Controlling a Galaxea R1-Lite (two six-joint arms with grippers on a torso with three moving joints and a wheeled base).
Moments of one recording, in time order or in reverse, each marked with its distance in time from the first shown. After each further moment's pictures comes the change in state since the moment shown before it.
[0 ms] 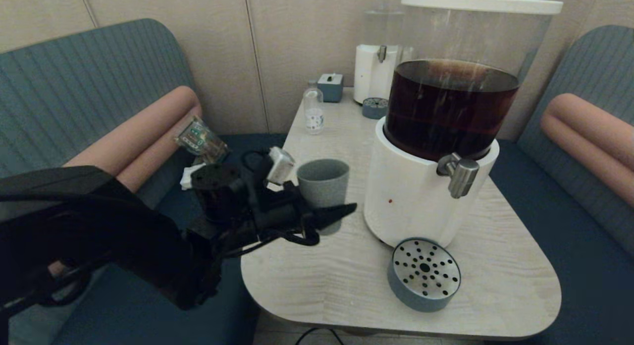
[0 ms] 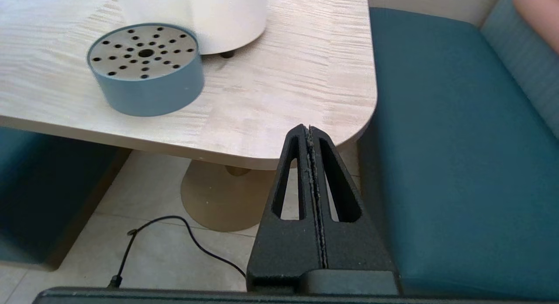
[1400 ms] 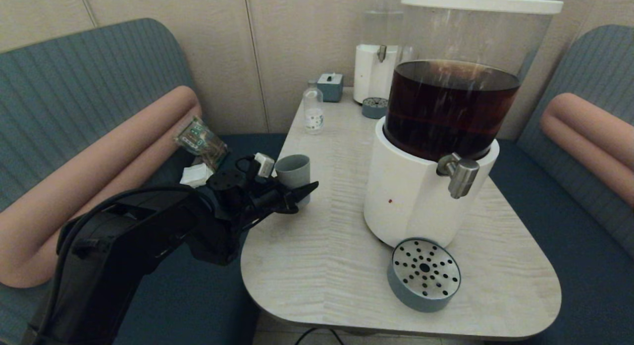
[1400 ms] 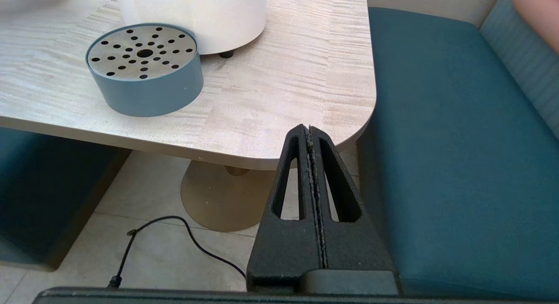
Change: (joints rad) left arm 0.211 0.467 -0.497 -0.048 0.028 -0.037; right arm 0.000 0.000 0.000 -0.001 0.000 0.000
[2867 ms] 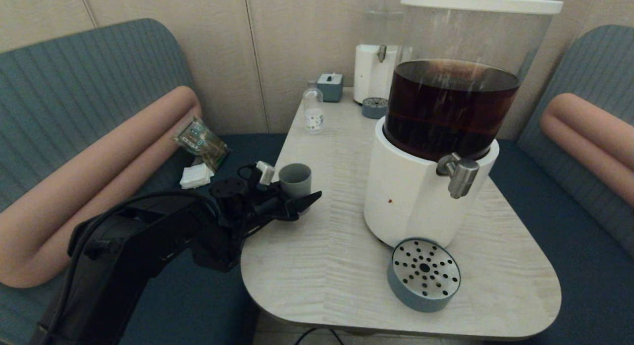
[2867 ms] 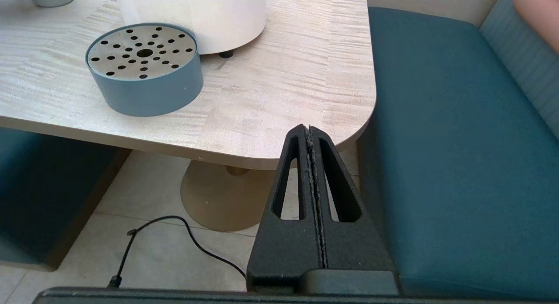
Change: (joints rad) left arm -0.001 0.035 0.021 -0.030 -0.005 -0.002; right arm 0.000 0.000 0.000 0.000 0.000 0.000
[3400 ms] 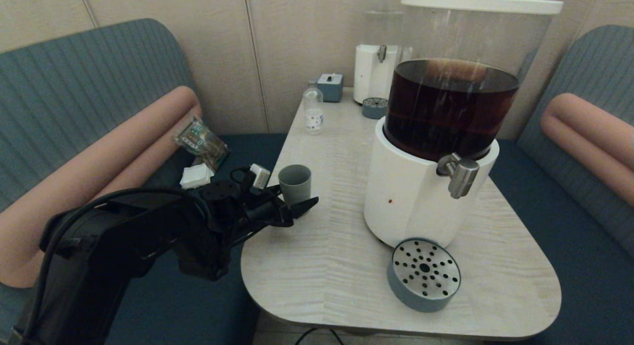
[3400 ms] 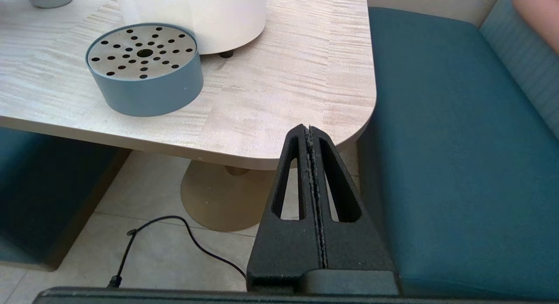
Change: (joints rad) left arm 0.003 -0.093 0.176 -0.022 0.009 0.002; right arm 0.000 0.000 0.000 0.000 0.000 0.000
